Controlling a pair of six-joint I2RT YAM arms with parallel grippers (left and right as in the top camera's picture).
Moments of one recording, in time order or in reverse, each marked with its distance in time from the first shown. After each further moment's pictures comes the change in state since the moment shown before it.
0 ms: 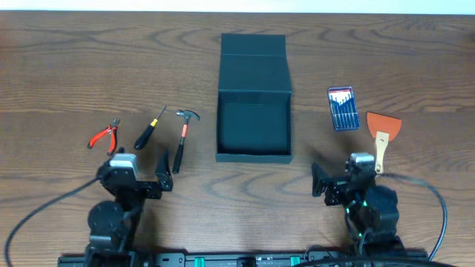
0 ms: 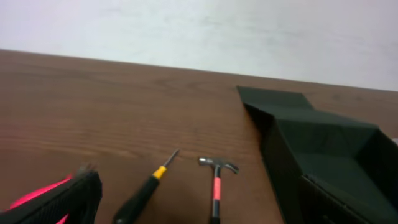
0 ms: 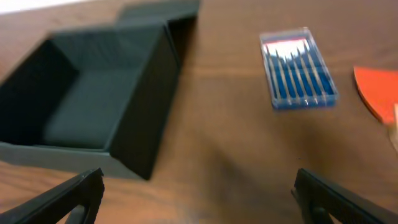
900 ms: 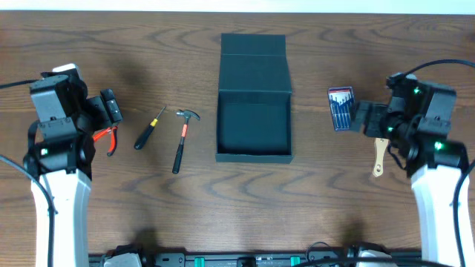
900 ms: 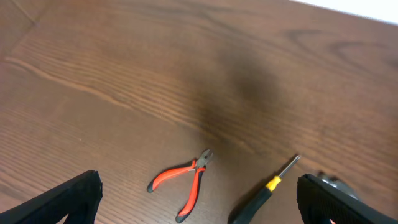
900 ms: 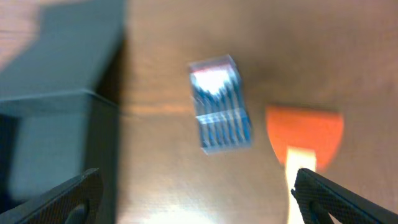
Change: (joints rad) left arm 0.312 1.038 0.833 -0.358 -0.102 0.082; right arm -0.340 0.936 0.846 -0.336 -0.095 -0.146
